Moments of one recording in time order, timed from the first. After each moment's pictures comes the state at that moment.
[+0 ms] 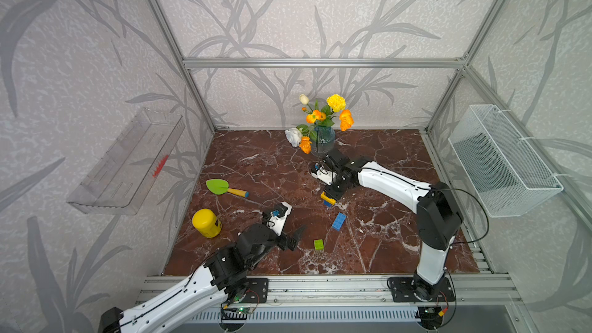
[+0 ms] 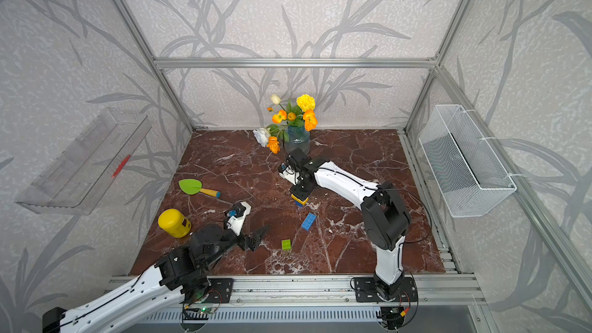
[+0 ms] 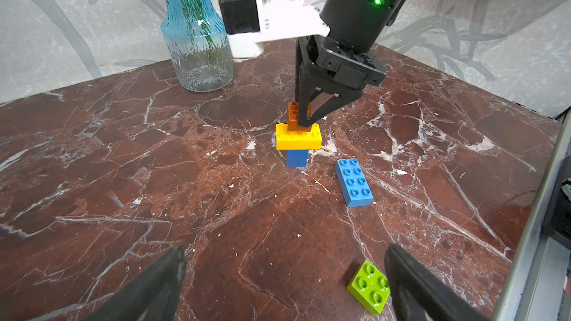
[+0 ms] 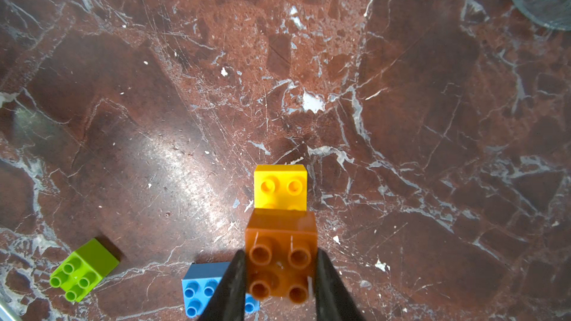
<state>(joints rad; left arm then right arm) -0.92 0.45 0.27 -0.18 -0.22 -0.13 0.71 1.88 1.50 -0.86 -0.06 -0.22</state>
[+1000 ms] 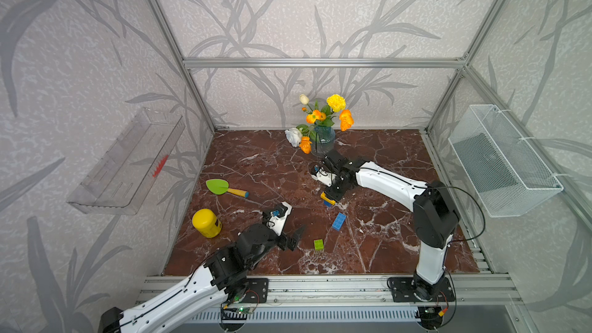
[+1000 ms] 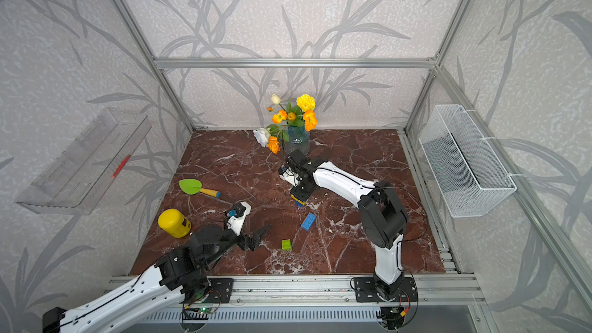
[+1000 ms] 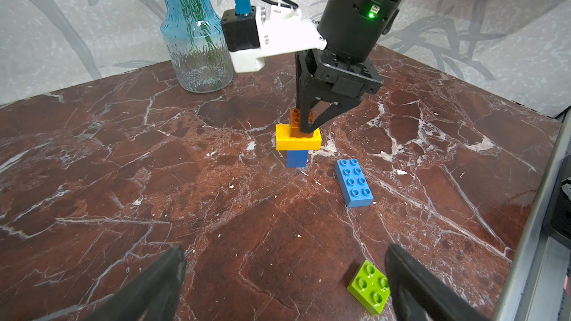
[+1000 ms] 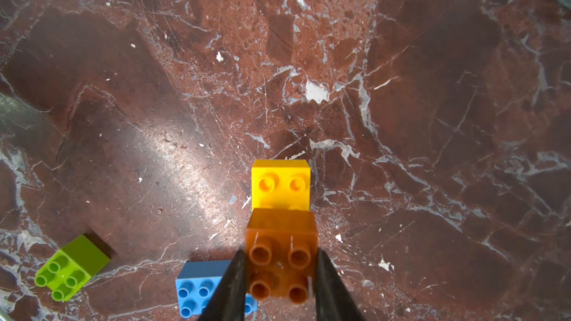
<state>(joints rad) -0.92 0.45 0.27 -0.17 -0.22 -0.13 0.71 1.90 1.51 -0.87 -0.05 -0.23</state>
